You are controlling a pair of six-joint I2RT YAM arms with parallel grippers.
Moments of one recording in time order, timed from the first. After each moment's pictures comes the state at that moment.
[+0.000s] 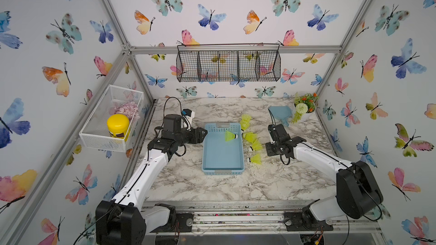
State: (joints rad) left arm -0.22 1.19 0.97 -0.42 0.39 -0.21; right arm 0.48 1.50 0.92 -0.52 0.20 0.20
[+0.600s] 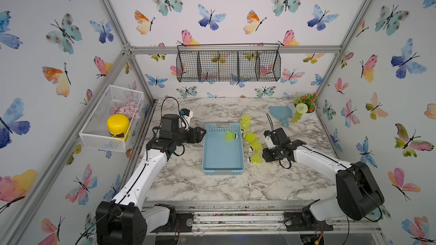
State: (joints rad) left arm -0.19 1.19 0.97 -0.42 0.43 -0.21; right arm 0.49 1.44 0.84 -0.50 -0.08 0.16
